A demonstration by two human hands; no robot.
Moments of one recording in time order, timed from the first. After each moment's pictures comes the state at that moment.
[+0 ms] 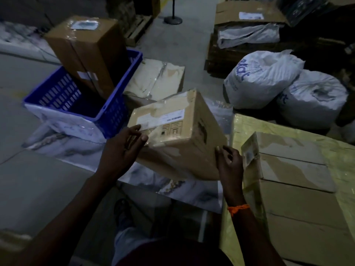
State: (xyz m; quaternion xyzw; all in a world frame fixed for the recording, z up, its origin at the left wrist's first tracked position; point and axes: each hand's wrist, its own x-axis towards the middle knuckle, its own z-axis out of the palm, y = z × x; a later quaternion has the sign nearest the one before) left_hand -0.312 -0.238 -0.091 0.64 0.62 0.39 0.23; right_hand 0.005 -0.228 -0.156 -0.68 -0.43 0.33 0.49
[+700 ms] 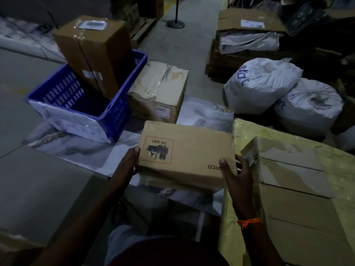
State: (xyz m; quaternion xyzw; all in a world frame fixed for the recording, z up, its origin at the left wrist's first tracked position) left_hand -0.305 -0.267 -0.127 0.38 0.59 0.45 0.55; right_hand 0.019 -0.247 -0.161 -0.70 -0.44 0.30 0.47
